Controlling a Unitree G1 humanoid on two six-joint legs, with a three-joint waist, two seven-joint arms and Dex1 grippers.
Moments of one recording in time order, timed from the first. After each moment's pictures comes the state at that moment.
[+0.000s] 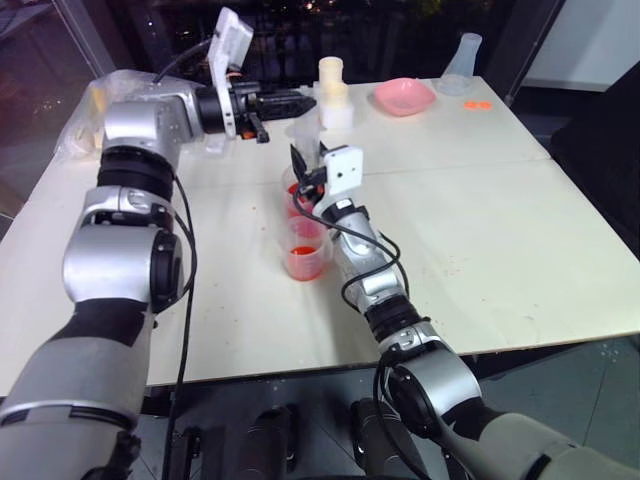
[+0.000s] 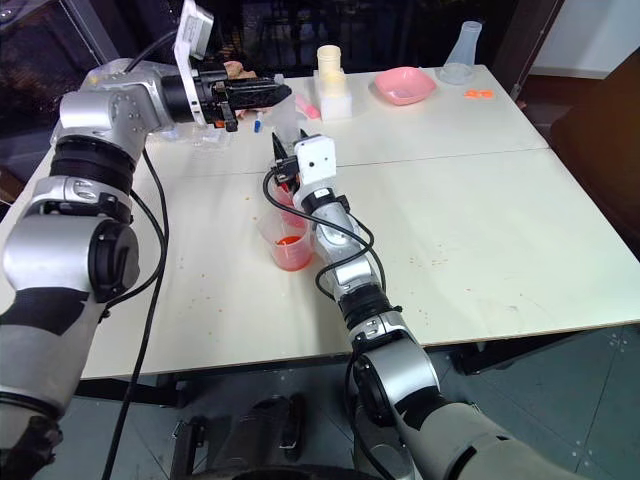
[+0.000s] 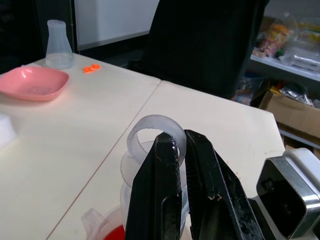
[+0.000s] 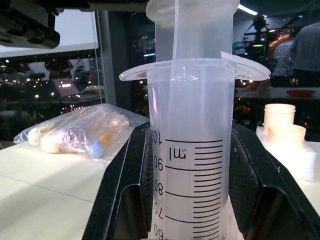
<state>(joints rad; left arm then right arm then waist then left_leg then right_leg) -1.46 0.45 0.06 1.03 -0.26 0.46 -1.26 -0.85 0.15 0.06 0.68 0.00 -0.33 0.11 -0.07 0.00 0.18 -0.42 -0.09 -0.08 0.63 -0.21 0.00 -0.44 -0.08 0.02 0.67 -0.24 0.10</state>
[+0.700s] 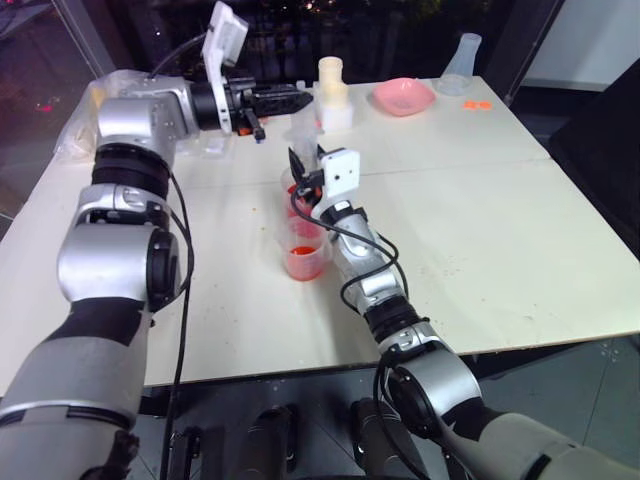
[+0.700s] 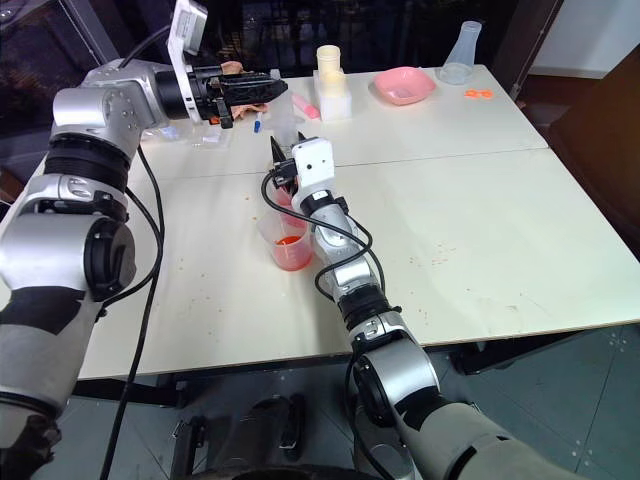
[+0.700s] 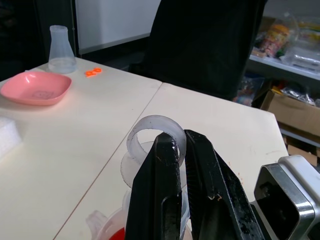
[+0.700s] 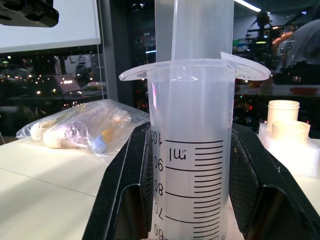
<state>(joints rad) -1.46 0.47 0.06 1.03 -0.26 0.46 -1.28 -0.85 0.15 0.07 0.69 0.00 -0.33 0.11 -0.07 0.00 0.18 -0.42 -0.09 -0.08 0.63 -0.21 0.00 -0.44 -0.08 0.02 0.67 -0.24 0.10</state>
